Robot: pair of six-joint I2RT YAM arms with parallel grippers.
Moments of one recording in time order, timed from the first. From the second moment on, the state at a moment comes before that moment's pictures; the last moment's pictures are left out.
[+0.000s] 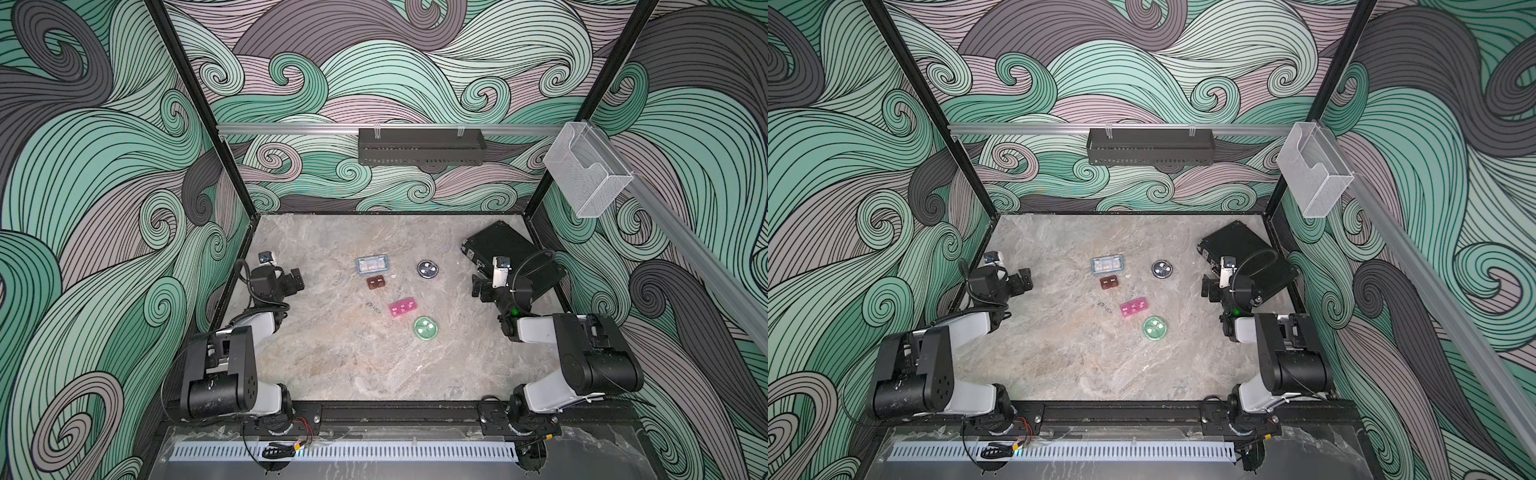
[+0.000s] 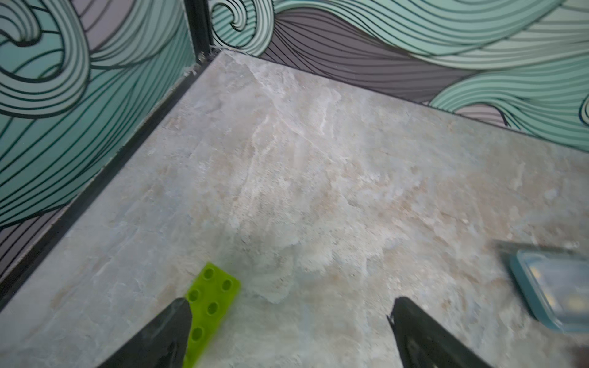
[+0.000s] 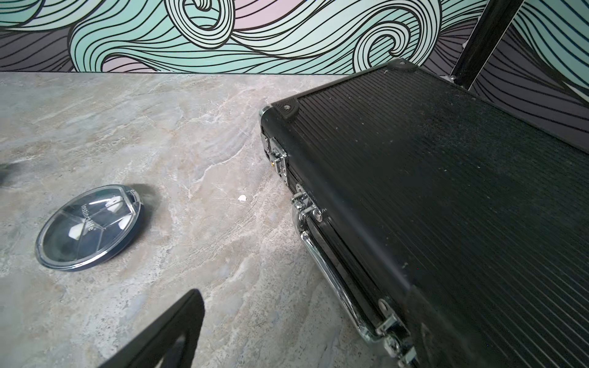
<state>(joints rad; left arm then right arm) 0.21 1.45 0.49 0.49 0.05 -0.15 0.01 1.55 0.40 0.73 -0.03 -0.04</state>
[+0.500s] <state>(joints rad) 0.11 1.55 0.43 0.63 0.04 -0.07 0.01 1.55 0.40 0.74 -0.03 -0.04</state>
